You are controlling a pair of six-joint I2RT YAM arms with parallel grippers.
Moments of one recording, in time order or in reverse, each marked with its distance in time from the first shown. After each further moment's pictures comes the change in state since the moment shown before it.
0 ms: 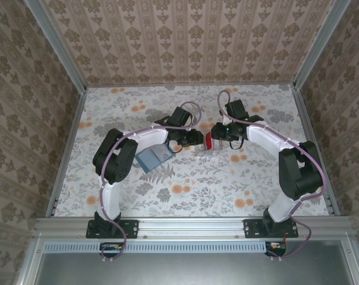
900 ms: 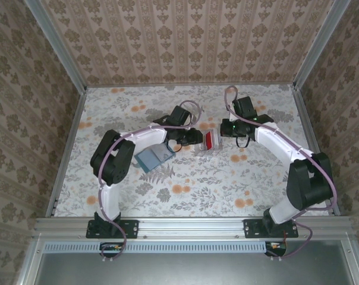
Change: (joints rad) left arm 0.002 -0.051 -0.008 -0.026 -0.016 0.002; right arm -0.030 -0.134 0.000 -0.051 0.069 -0.049
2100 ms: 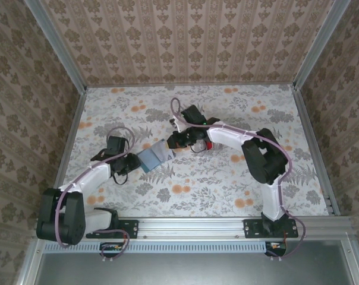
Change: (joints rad) left arm 0.474 -0.729 -0.797 -0.108 -0.252 -0.009; right arm 0.342 0.494 0.303 0.208 -0.459 0.085
